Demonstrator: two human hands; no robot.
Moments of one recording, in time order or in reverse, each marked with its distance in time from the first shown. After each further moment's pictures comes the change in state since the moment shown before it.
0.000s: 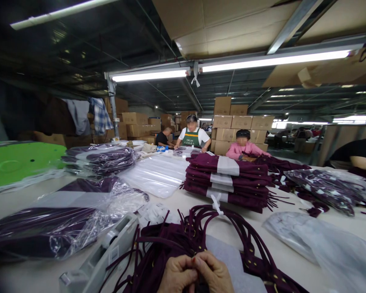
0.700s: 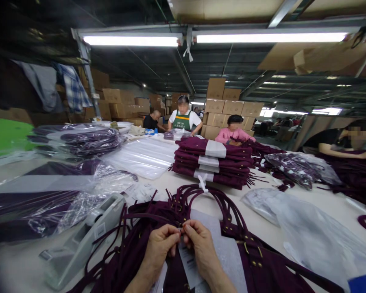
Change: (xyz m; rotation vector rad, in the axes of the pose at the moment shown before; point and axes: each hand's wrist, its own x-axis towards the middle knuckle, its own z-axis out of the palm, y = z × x) left_hand -0.006 0.000 0.005 0.078 0.223 0.066; right_hand -0.005 -0.005 0.002 0.284 0.052 0.125
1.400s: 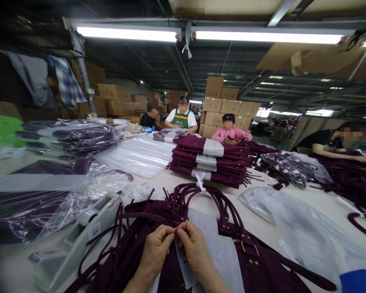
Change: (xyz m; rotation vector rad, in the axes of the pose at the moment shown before) left_hand -0.002 -0.006 -0.007 0.349 0.038 0.194; right_hand 0.000 0.004 0.004 -0.422 -0.024 -0.108
